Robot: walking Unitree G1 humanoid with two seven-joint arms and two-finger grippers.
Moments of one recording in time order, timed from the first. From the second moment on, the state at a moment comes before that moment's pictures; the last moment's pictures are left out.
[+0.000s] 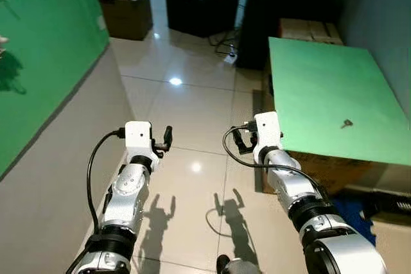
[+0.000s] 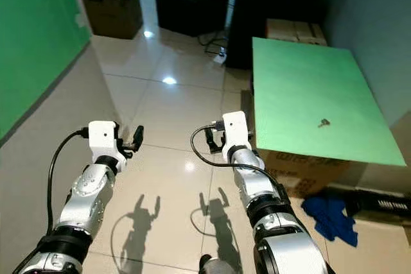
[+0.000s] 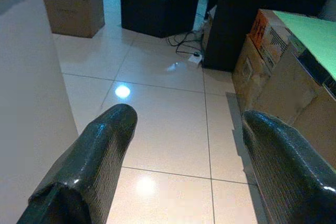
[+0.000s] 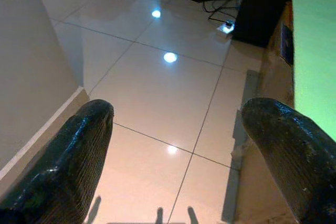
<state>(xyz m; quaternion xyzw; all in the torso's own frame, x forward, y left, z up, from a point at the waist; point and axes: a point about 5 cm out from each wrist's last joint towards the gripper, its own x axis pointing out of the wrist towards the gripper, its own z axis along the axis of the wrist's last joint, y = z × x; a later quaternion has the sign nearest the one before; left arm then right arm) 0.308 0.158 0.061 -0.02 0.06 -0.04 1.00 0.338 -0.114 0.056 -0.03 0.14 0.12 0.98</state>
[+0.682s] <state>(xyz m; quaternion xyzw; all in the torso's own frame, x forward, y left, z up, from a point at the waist) 0.312 0.164 0.065 -0.02 0.06 -0.04 1.00 0.338 -0.104 0.057 -0.02 0.14 0.13 0.98</state>
